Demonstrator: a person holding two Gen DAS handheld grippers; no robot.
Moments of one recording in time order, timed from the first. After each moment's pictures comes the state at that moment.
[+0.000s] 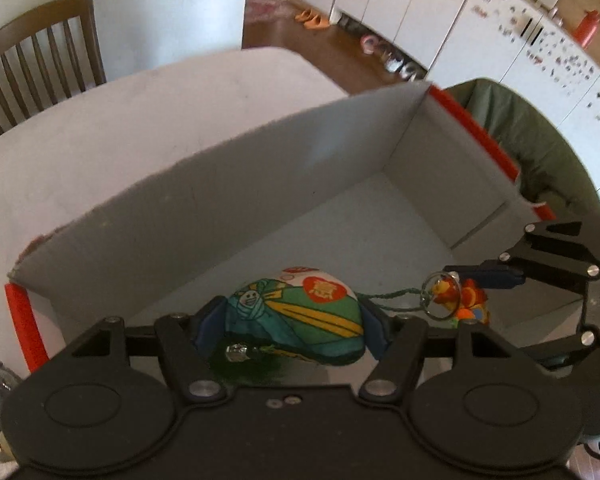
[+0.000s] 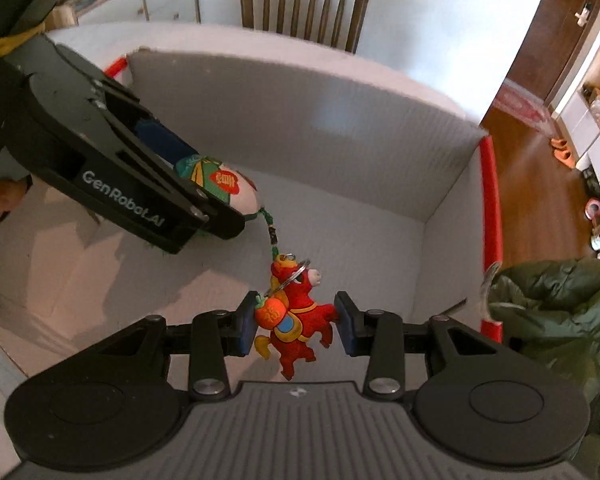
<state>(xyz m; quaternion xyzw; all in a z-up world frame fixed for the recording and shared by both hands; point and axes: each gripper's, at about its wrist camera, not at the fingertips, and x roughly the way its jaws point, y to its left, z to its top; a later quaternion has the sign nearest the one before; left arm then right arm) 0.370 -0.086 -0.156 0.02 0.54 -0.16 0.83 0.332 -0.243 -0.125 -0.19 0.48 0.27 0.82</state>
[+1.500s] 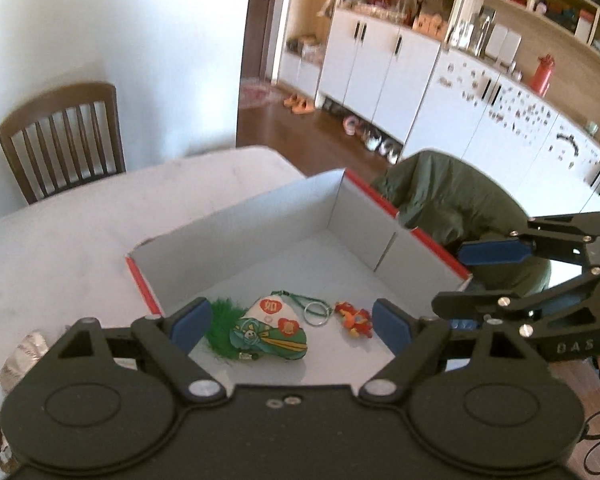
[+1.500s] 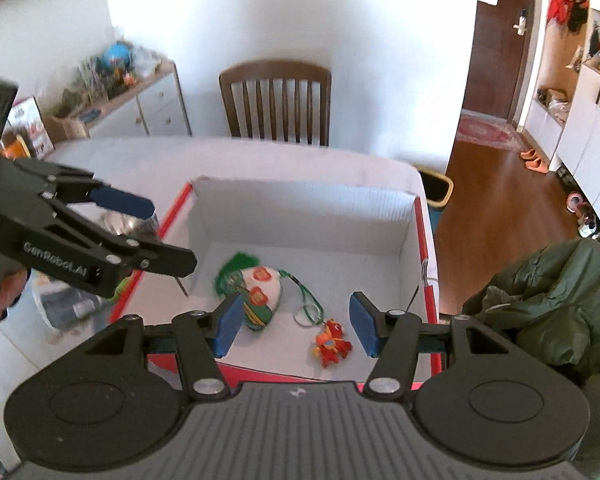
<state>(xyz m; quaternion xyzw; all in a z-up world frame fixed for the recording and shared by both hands) 0.234 -0.053 -0.029 0.01 0.40 -0.18 0.90 0.235 -0.278 -0.016 -0.07 0.38 0.25 0.89</state>
